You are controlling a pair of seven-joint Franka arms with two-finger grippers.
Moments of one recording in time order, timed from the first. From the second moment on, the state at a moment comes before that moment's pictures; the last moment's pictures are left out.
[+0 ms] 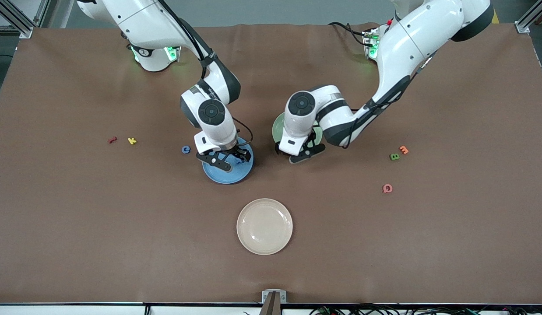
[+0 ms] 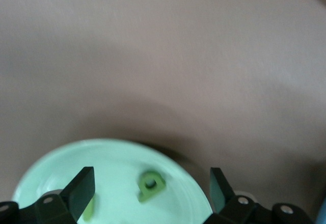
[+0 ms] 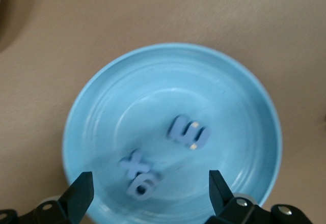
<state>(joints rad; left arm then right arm) -0.03 0.76 -0.79 -1.80 0.64 2.26 -1.50 0.53 0.51 0.09 -1.91 -0.05 2.38 1.05</state>
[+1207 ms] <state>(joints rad) 0.64 0.65 -1.02 -2.12 0.78 2.25 -0.96 0.26 0.31 0.08 -2.45 -0.05 2.78 0.53</state>
